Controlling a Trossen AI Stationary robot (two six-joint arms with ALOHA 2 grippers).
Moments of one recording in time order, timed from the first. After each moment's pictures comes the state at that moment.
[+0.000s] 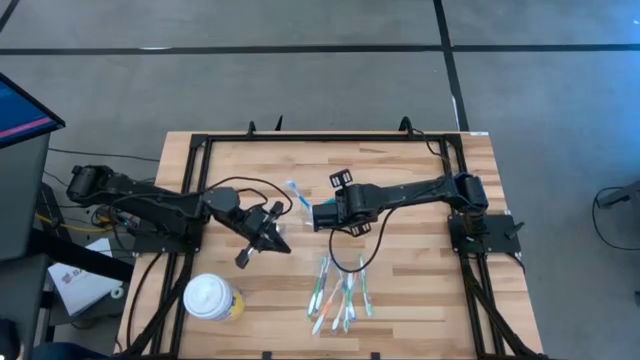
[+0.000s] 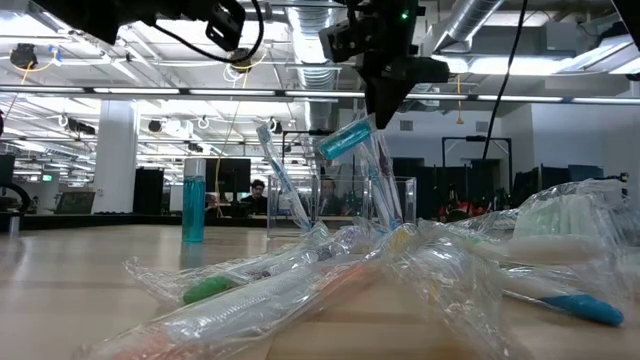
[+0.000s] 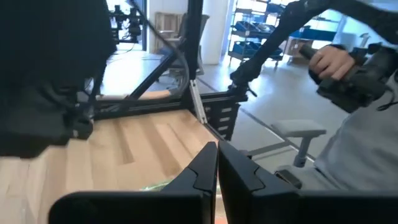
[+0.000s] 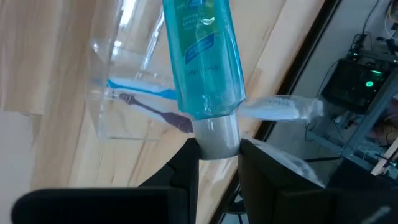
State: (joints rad) left arm -0.11 1.12 0.54 0.50 0.38 -0.06; right arm 0.11 2.02 1.83 -1.36 0.63 -0.30
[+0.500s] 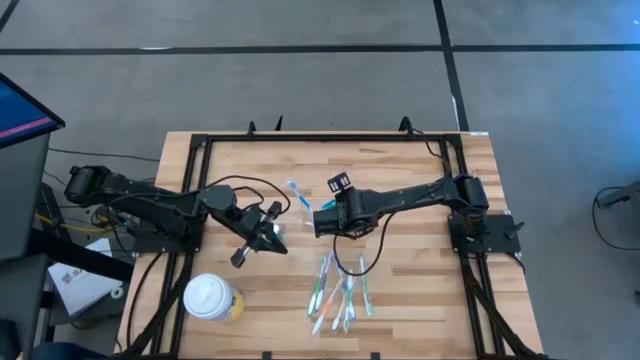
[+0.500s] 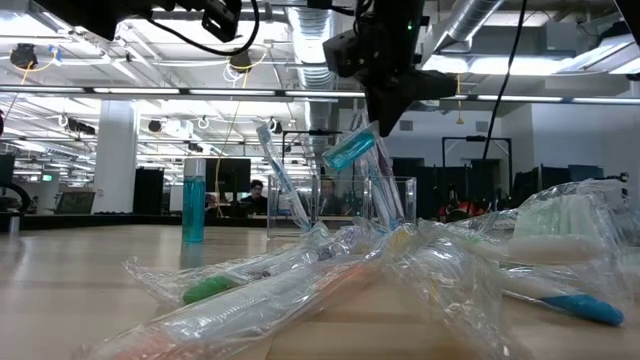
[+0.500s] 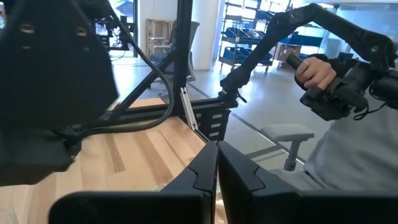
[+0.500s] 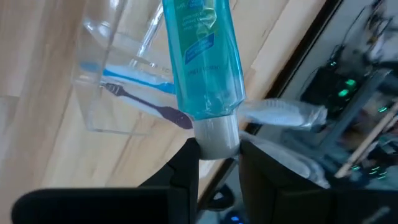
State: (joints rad) left arm -0.11 1.09 0.54 0.49 0.42 -0.07; right arm 0.13 2.02 1.78 -1.32 0.69 -0.38
